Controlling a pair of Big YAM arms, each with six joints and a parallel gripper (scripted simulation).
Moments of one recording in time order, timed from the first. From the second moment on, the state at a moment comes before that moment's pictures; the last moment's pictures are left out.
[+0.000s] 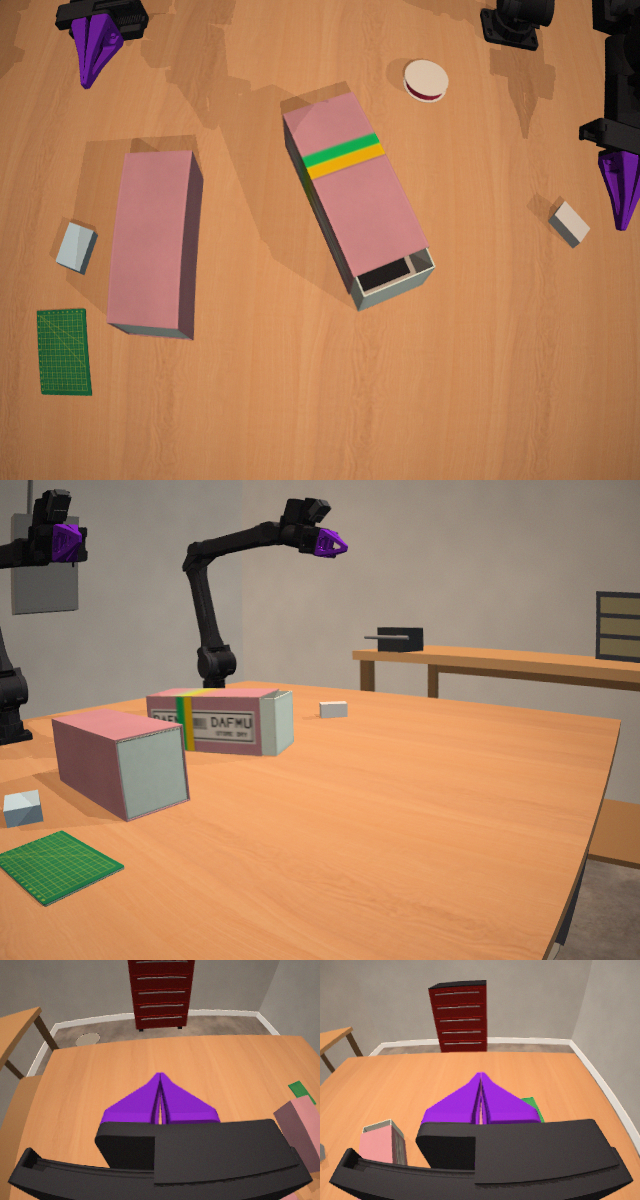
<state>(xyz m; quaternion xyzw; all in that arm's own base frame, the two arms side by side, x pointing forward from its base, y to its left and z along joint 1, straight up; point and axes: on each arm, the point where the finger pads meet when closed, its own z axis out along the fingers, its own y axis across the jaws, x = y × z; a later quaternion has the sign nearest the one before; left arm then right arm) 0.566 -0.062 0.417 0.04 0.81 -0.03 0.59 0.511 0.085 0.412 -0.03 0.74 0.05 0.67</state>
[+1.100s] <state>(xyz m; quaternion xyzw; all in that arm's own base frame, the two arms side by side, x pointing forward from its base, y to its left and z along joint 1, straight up) 0.518 0.001 0.496 0.00 0.70 0.00 0.71 0.518 -0.002 0.498 0.00 0.70 0.00 0.71</state>
